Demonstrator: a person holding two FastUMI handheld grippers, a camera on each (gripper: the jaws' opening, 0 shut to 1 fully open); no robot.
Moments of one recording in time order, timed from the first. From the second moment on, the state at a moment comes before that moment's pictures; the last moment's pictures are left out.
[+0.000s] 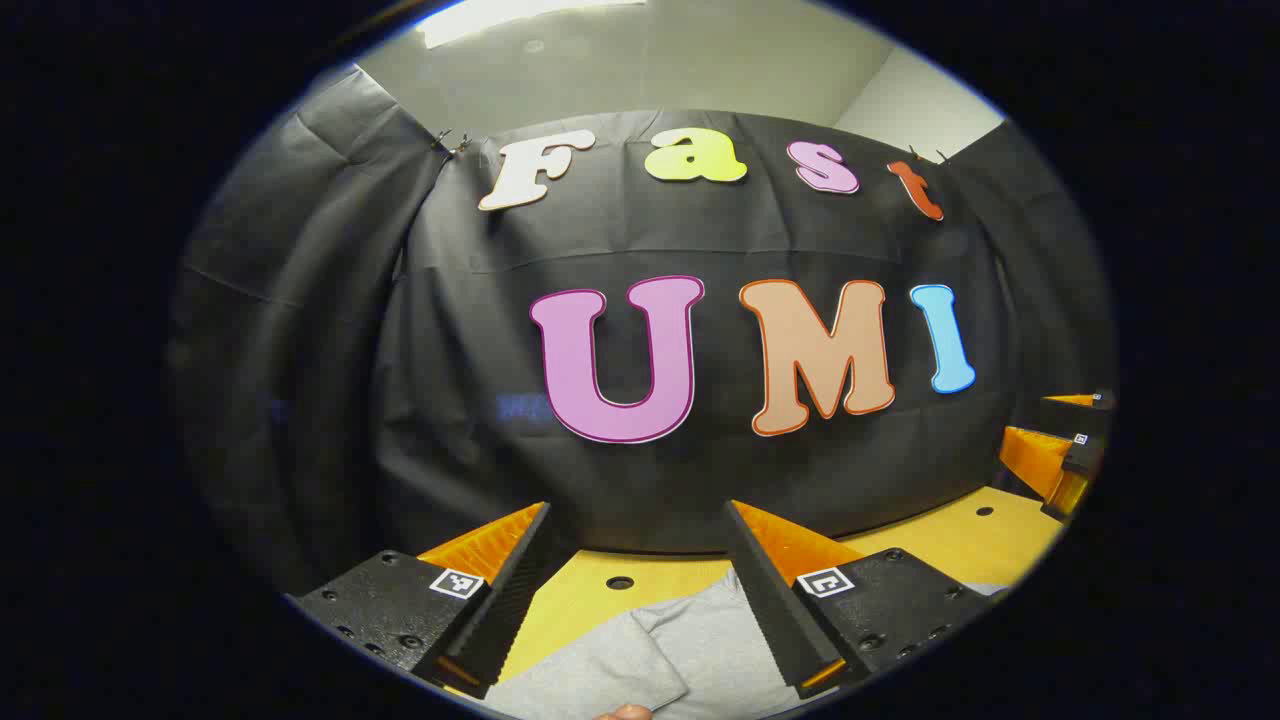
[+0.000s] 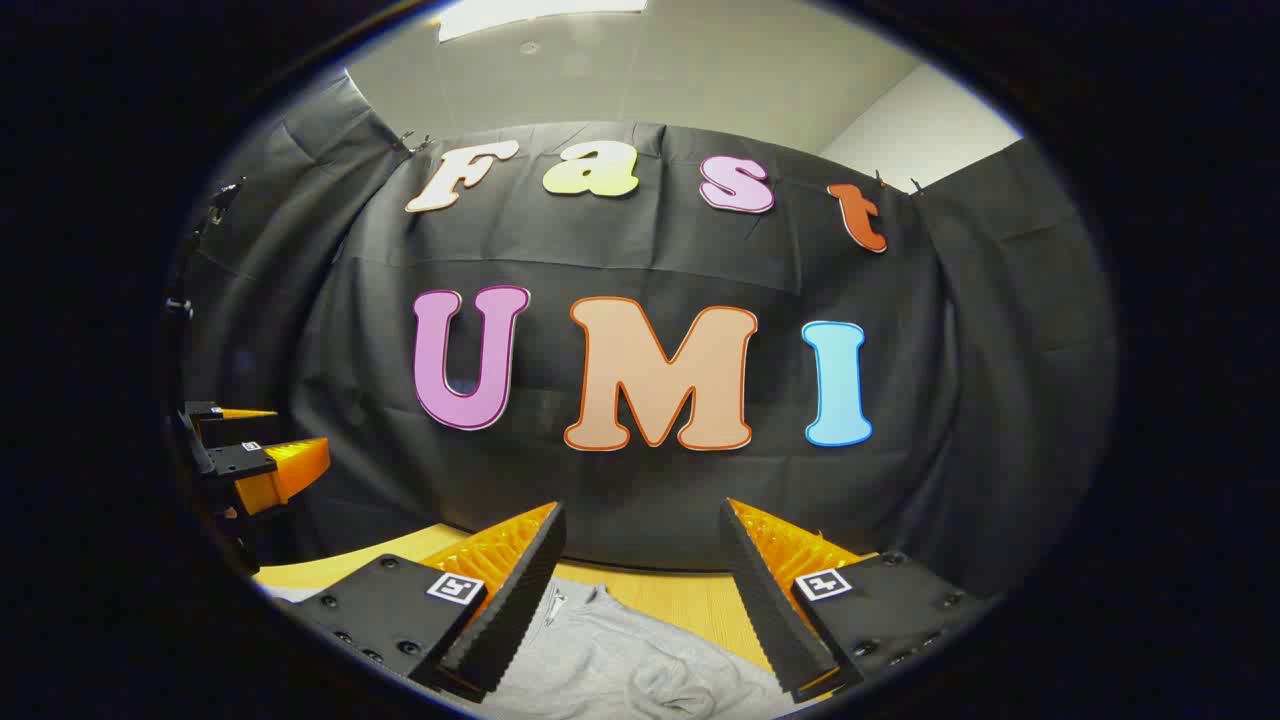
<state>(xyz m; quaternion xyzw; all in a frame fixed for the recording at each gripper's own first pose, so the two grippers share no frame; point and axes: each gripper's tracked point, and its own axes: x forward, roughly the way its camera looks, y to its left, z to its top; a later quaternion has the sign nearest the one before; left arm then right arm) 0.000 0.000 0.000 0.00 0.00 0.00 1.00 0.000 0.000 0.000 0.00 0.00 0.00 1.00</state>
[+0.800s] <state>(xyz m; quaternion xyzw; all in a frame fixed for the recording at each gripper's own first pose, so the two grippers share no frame) 0.018 0.000 -0.003 0.01 0.00 -0.01 1.00 0.016 -0.009 -0.003 0.00 0.01 -0.01 1.00</state>
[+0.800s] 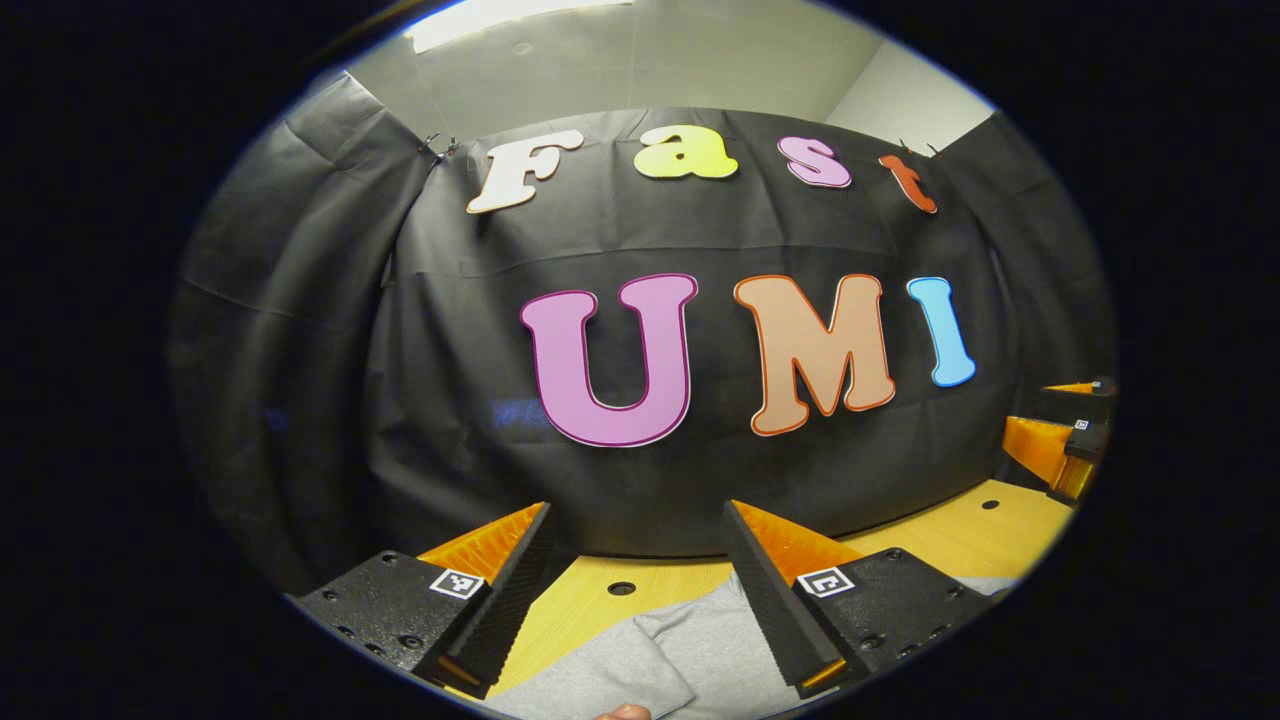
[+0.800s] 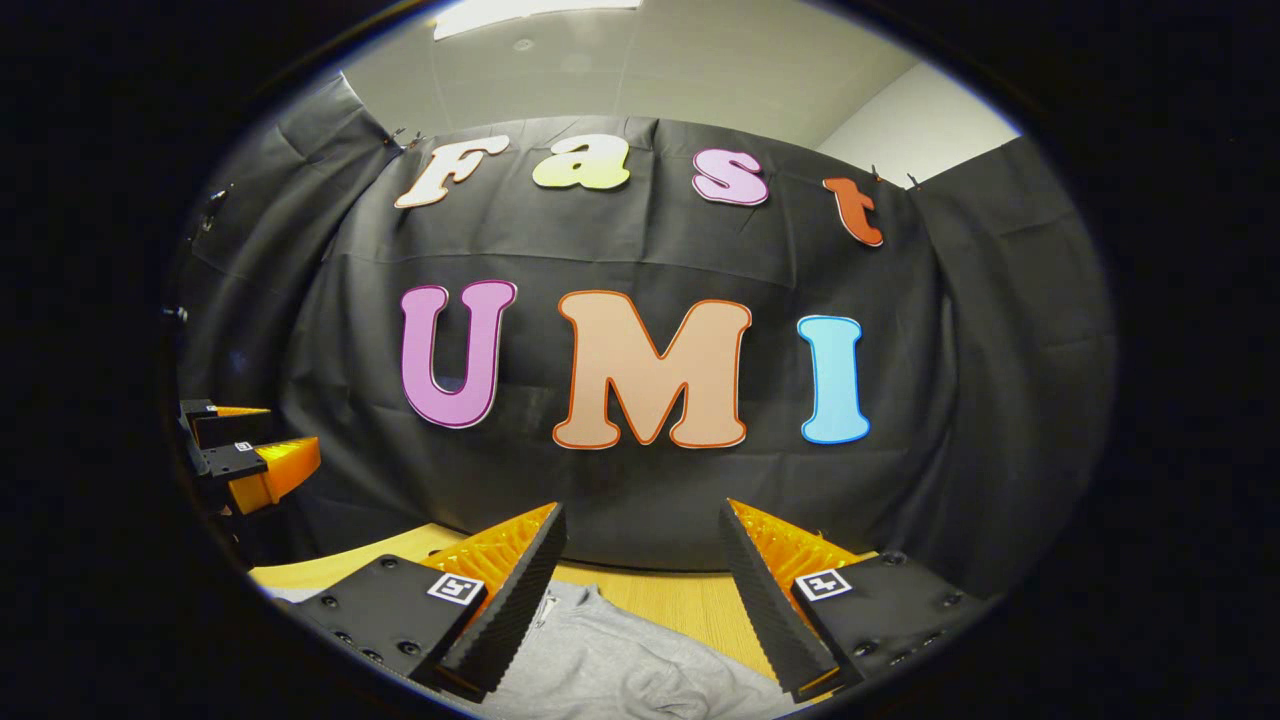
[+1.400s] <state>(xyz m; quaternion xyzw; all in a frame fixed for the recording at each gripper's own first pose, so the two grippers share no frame) 0.027 -0.017 -0.021 -0.02 0.02 -0.02 1.00 -0.005 -0.077 -0.046 -0.03 0.06 -0.05 1.00</state>
